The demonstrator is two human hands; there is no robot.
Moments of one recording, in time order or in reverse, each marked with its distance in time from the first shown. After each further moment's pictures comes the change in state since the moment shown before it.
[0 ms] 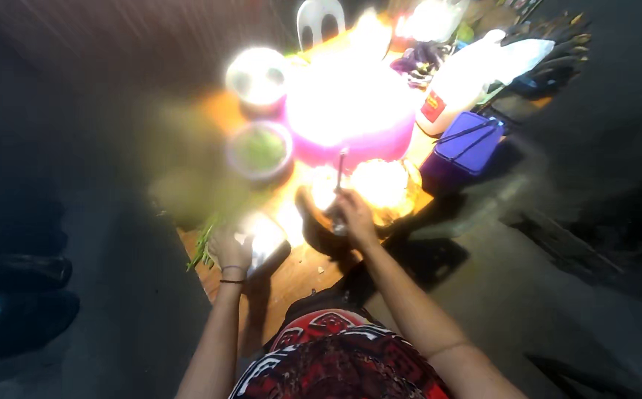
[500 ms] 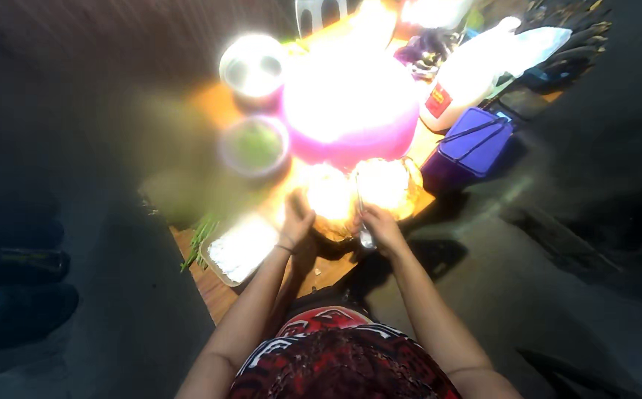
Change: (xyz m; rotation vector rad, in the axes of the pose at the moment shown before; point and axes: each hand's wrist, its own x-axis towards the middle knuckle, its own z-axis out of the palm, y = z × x) left_hand 0.016 0.096 0.107 -0.562 -0.482 -0.137; right_hand 0.016 0.039 -0.075 0.023 -0.007 0.385
